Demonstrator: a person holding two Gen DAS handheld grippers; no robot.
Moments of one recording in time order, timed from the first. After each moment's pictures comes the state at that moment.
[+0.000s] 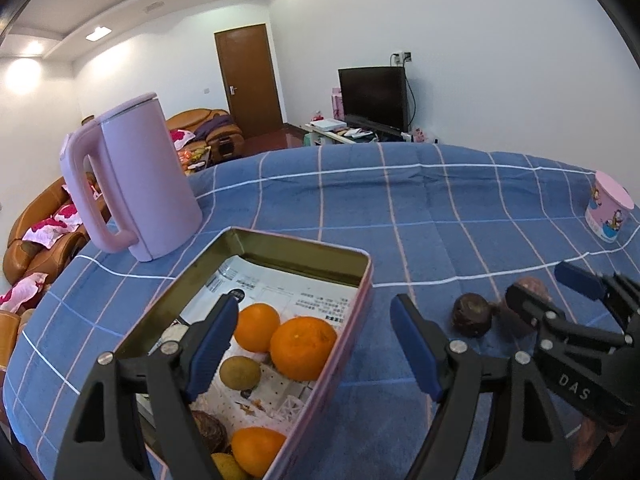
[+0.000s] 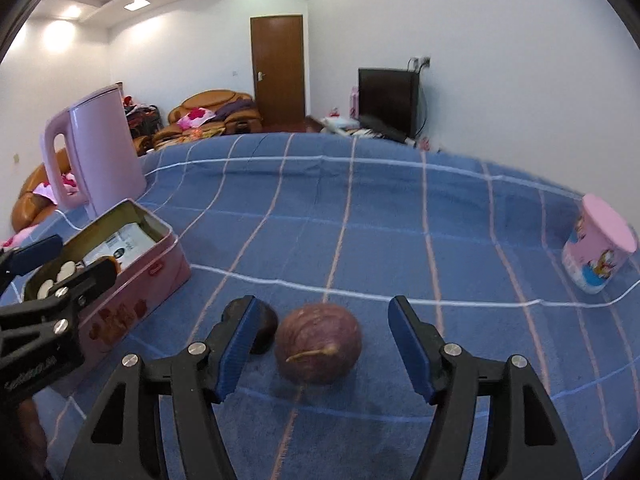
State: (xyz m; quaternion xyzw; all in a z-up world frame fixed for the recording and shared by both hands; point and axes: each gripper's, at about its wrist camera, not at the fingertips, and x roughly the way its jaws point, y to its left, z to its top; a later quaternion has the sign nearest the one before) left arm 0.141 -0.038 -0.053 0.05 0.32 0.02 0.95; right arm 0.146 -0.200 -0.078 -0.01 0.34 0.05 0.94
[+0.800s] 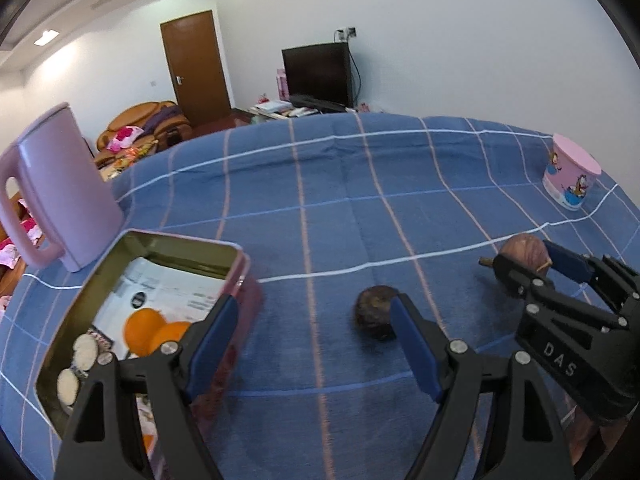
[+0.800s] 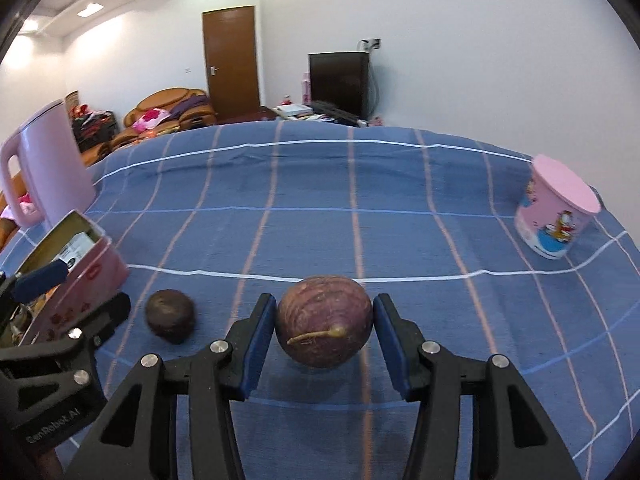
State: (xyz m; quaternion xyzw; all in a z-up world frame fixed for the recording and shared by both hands) left arm 0.156 -0.104 -0.068 0.07 0.36 -0.08 0.93; right arm 0.138 -0.249 -0.079 0.01 0.36 -0.04 0.93
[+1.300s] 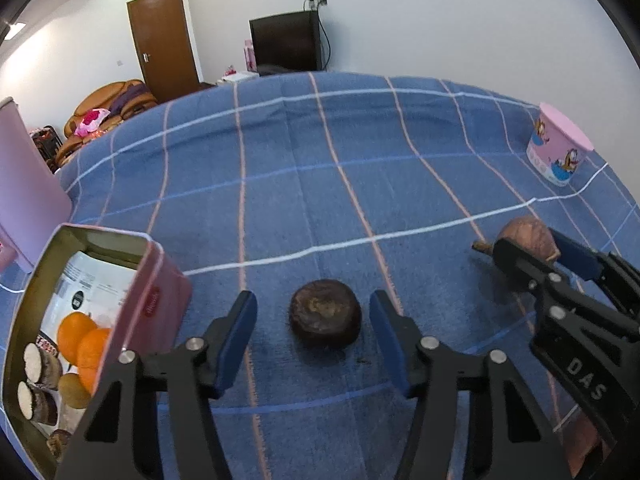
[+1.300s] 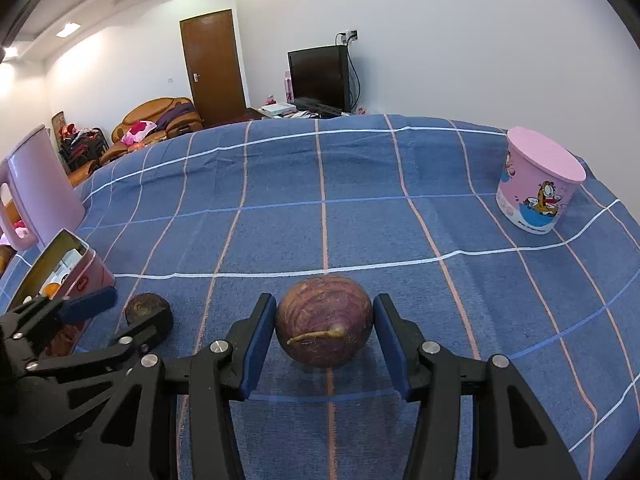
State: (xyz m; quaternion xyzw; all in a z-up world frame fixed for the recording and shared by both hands) left arm 0.181 -0.134 -0.094 0.08 0.42 -0.12 0.89; right arm 0.142 -0.268 -0.079 0.04 0.36 -0.05 0.93
